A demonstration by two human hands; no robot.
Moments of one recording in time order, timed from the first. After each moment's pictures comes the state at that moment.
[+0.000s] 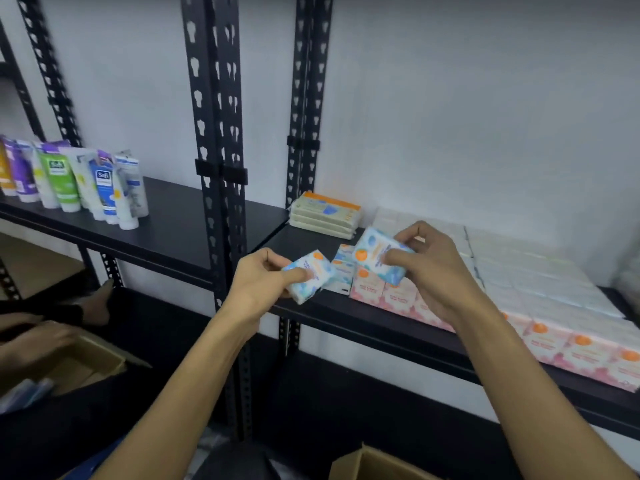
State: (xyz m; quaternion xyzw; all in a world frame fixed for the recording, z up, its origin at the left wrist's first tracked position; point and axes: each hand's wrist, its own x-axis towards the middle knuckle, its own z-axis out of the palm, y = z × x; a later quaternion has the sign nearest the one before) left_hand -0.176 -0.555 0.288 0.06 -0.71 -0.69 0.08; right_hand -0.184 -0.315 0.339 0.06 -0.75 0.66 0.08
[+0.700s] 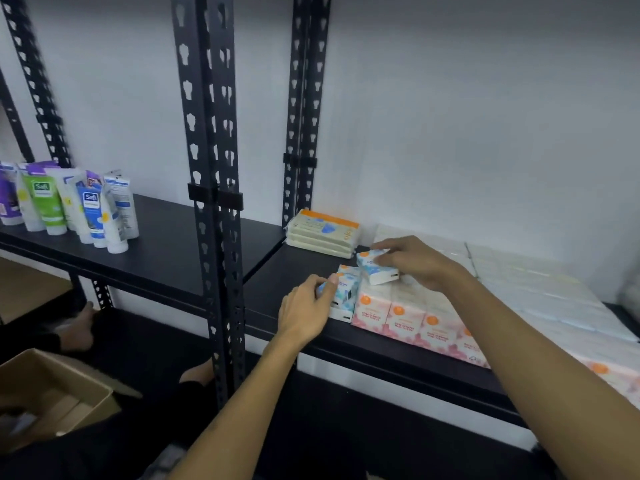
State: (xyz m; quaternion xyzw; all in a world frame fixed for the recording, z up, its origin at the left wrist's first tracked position) left_hand -0.259 -0.507 0.235 0.00 -0.89 -0.45 0.09; right_hand -0.315 -0.297 0.333 0.04 -0.88 0.46 -0.06
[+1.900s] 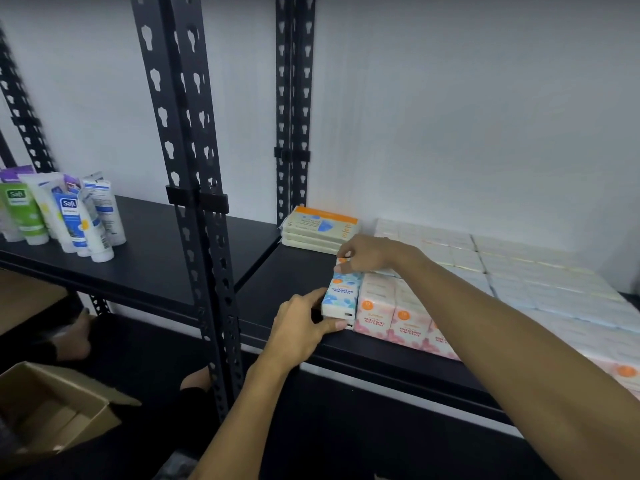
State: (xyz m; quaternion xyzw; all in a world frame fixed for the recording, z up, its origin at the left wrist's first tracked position) left_hand -0.262 -0.523 0.221 -0.11 -0.89 -0.43 0.06; right_hand -0.386 -0.350 0.315 0.15 -0.98 0.08 -0.10
